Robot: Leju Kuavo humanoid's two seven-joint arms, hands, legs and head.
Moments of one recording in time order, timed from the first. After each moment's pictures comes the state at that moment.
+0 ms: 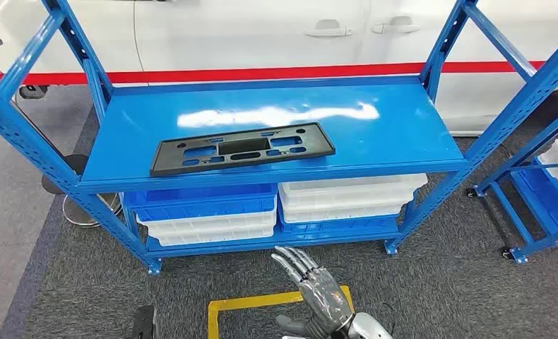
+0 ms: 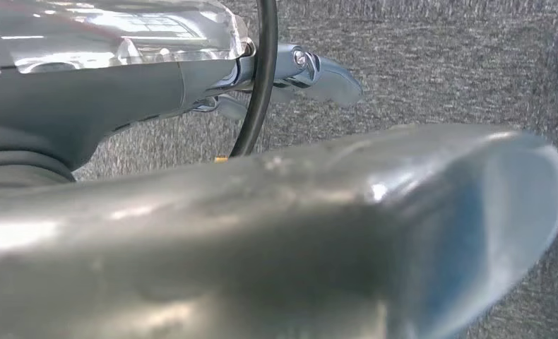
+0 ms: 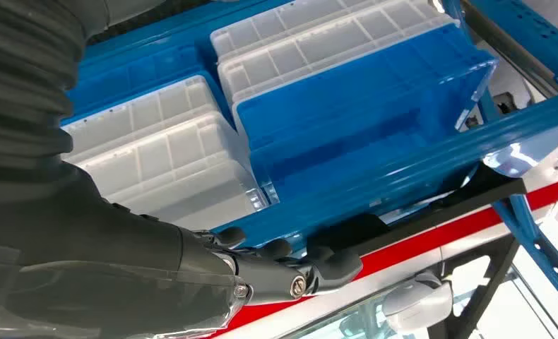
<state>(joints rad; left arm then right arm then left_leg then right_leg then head) -0.19 -0.23 0.49 -0.26 -0.40 0.37 -0.22 -0.03 -0.17 0.72 -1.51 0.75 -0.44 -0.22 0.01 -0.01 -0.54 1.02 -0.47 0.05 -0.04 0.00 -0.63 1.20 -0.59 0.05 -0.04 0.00</state>
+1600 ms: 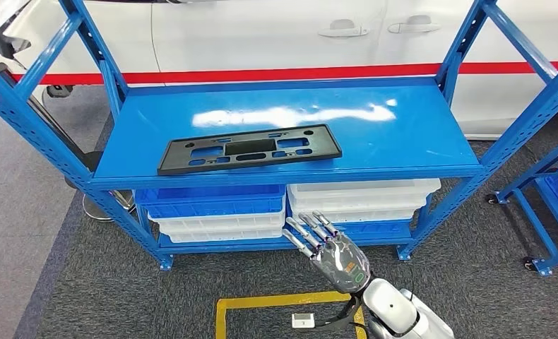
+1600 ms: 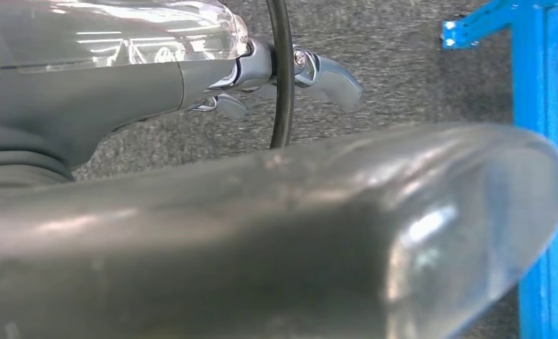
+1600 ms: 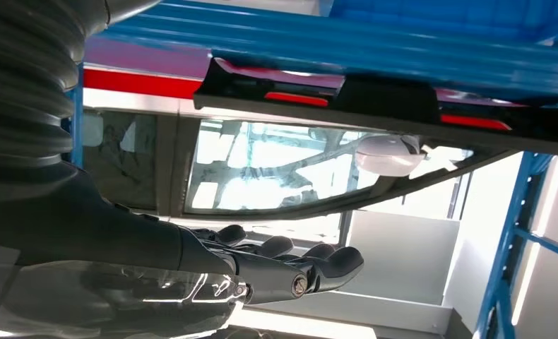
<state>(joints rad) -0.02 -0.06 0.45 -0.24 -0.46 0.04 -0.66 -0.21 -0.21 0.61 -1.36 1.44 -0.70 -0.16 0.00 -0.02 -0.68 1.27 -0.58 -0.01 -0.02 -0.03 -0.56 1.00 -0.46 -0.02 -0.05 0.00</state>
